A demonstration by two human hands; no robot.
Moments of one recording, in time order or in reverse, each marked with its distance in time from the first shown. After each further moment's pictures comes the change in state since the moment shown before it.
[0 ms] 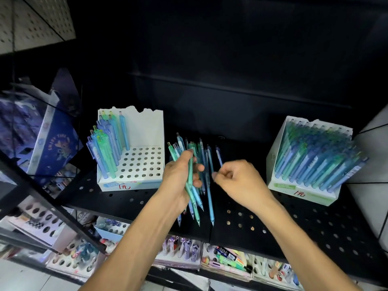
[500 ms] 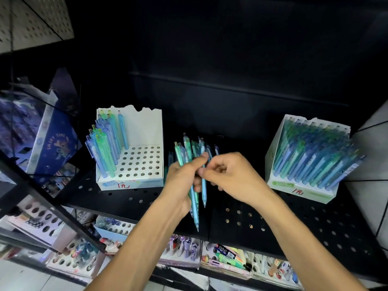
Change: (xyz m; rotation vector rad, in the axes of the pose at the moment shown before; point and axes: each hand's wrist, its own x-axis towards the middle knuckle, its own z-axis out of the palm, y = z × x) left_hand -0.011 -0.011 0.003 0.116 0.017 0.056; right_hand -0.003 -0.017 -0.007 0.251 -0.119 -0.109
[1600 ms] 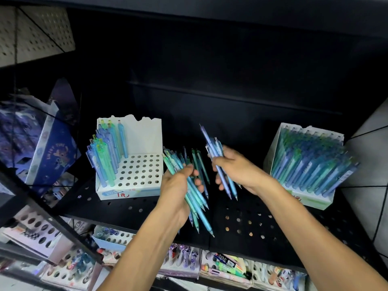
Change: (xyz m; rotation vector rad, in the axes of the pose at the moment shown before) left_hand 0.005 0.001 -0.005 -0.254 0.036 -0.020; right_hand 0.038 0.004 -0.016 0.137 -0.069 0.210
